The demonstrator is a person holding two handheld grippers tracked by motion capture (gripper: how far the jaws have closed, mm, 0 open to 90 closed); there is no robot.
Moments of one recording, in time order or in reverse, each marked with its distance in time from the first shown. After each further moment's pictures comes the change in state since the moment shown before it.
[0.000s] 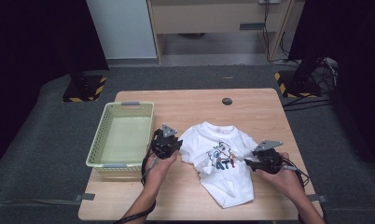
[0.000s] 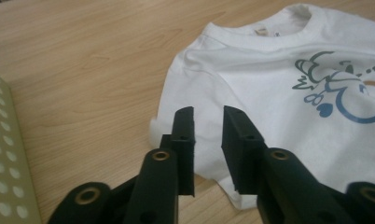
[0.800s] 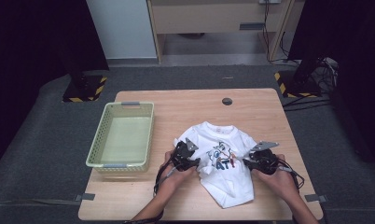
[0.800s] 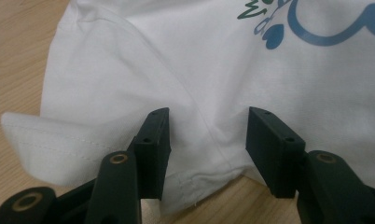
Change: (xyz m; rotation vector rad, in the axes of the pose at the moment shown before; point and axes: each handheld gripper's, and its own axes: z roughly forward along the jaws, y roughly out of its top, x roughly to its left) left arm -0.052 -0.025 0.052 0.164 -0.077 0.180; right arm 0.007 -0.001 0.011 0.025 -0.019 0.056
